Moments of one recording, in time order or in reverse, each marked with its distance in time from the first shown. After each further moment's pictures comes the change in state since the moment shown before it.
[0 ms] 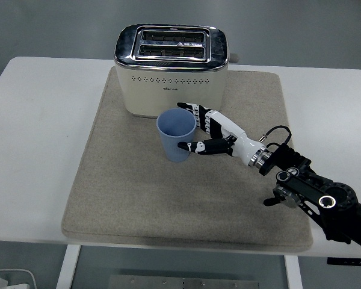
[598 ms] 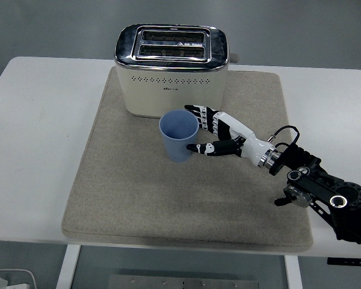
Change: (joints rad) left arm 0.000 0.000 0.000 0.000 0.000 -0.001 0.000; right arm -0.004 -0.047 0.004 0.008 0.000 0.057 0.008
